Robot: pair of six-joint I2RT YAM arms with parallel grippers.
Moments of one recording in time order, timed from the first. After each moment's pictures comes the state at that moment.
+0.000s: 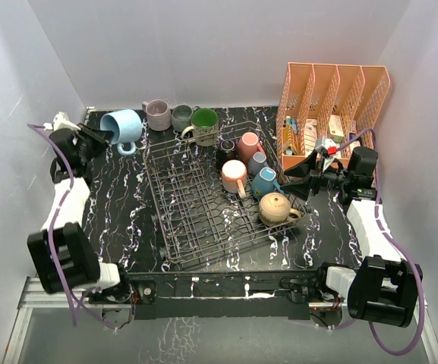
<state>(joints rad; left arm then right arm) 0.29 1.42 0.99 0.12 0.33 -0.71 -0.19 1.11 0.70 -0.01 -1.41 -0.27</state>
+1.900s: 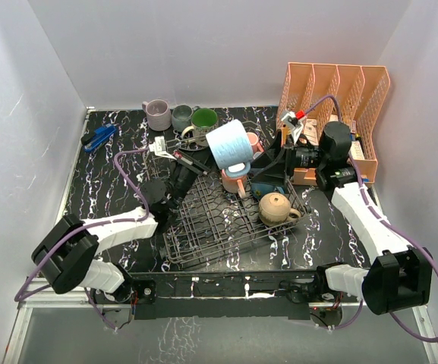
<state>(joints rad) -0.78 1.36 0.62 1.23 -0.13 -1.11 0.17 1.19 0.96 0.14 -1.34 0.40</state>
